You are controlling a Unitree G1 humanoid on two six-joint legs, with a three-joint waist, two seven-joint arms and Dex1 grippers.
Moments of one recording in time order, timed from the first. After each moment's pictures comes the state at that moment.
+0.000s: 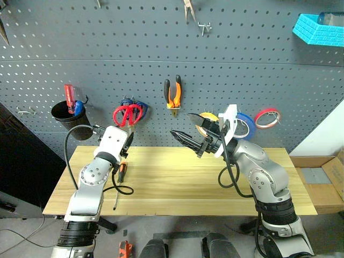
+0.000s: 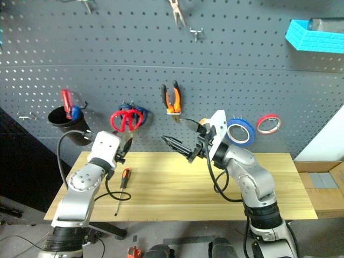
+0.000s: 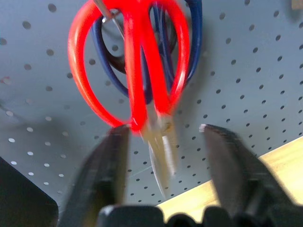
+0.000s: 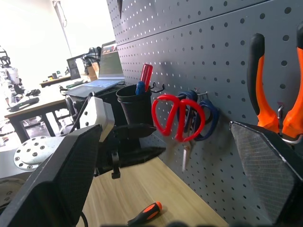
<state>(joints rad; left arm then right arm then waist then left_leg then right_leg) -0.17 0.43 0.08 -0.11 0.10 0.23 -0.25 -0.45 -0.18 0.10 -0.29 0.53 0.55 0.63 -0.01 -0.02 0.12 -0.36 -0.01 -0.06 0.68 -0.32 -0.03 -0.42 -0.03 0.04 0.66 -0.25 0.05</state>
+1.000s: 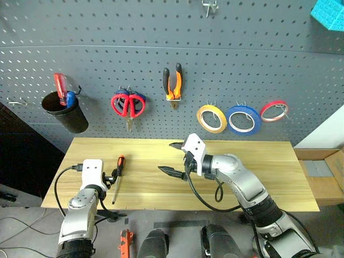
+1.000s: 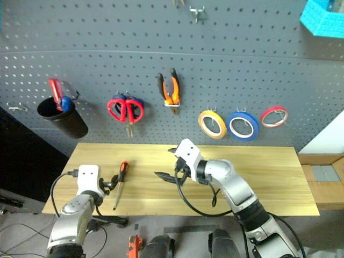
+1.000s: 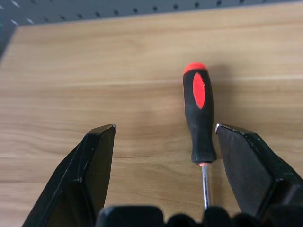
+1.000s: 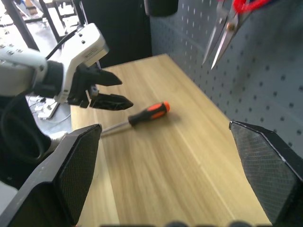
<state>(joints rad) -0.08 0.36 0.27 0.20 -0.09 0.37 -0.26 -0.46 -0.21 0.41 -0.07 0.18 0.42 0.71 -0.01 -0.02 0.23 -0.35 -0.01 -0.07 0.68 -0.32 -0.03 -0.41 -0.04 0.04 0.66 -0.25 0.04</state>
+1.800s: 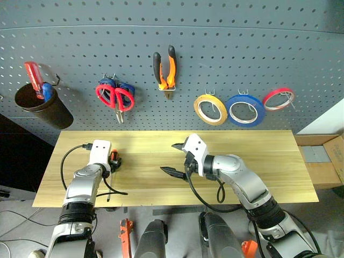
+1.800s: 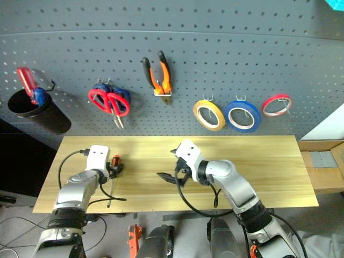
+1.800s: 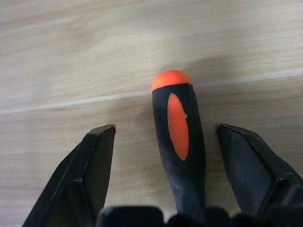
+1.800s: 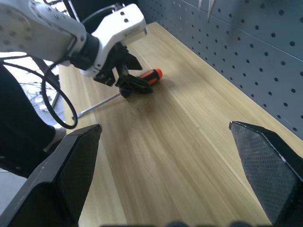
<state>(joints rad) -0.37 0.47 0.16 0.34 -0.04 0.65 -0.25 -0.45 -0.22 0.41 -0.13 0.15 0.50 0.67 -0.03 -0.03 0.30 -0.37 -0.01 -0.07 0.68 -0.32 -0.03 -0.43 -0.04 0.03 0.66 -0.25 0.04</state>
